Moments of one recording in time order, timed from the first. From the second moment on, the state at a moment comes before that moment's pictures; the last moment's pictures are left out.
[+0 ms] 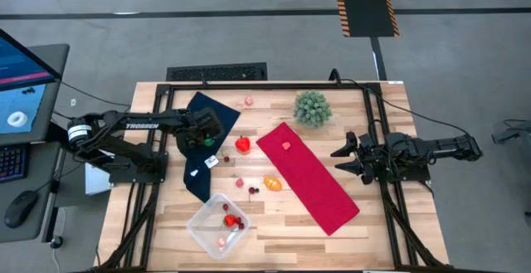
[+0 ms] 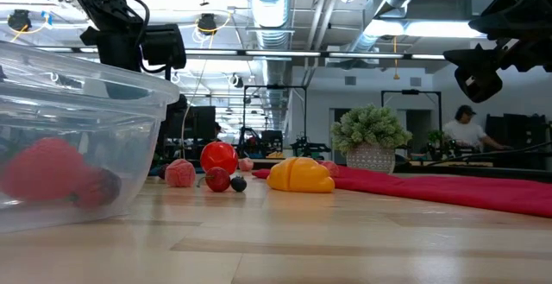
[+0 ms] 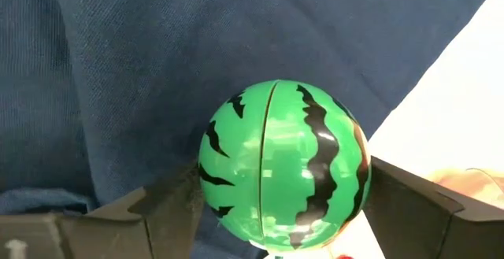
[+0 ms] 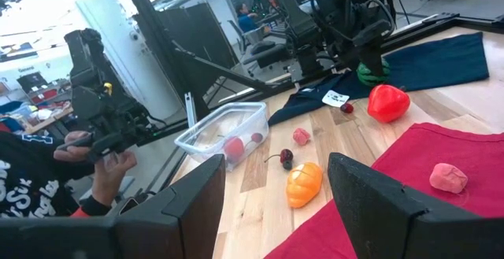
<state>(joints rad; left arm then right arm) 0.44 1.31 0.61 -0.55 -0.03 -1.39 0.10 0.04 0.03 -0.03 -0.08 0.38</state>
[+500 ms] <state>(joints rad) 0.44 1.28 0.61 -0.52 0.00 -1.27 0.10 0.04 0.03 -0.03 -0.08 0.38</state>
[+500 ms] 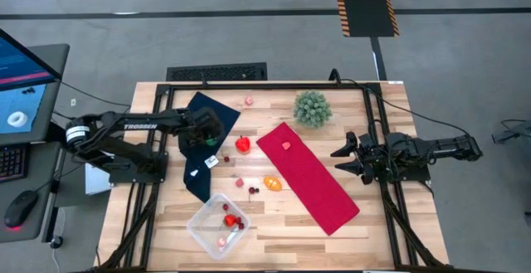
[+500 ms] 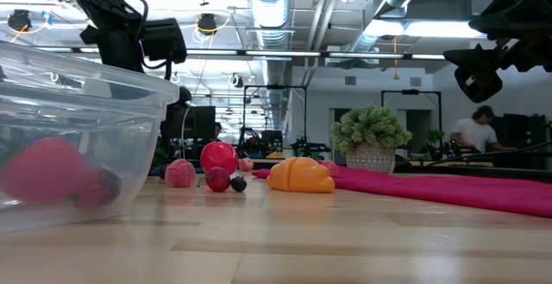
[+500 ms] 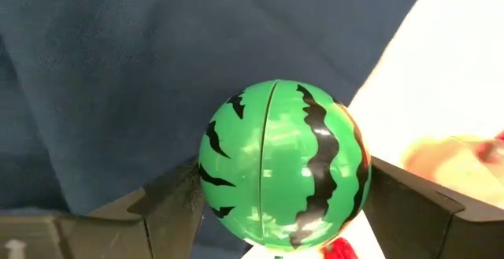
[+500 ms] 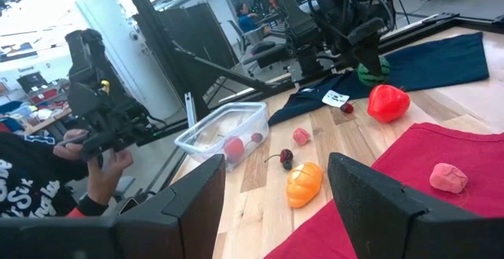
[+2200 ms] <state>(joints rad) -0.27 0.55 0.61 -0.44 -0.32 -0.34 0.10 0.04 0.03 -0.03 -0.08 0.38</state>
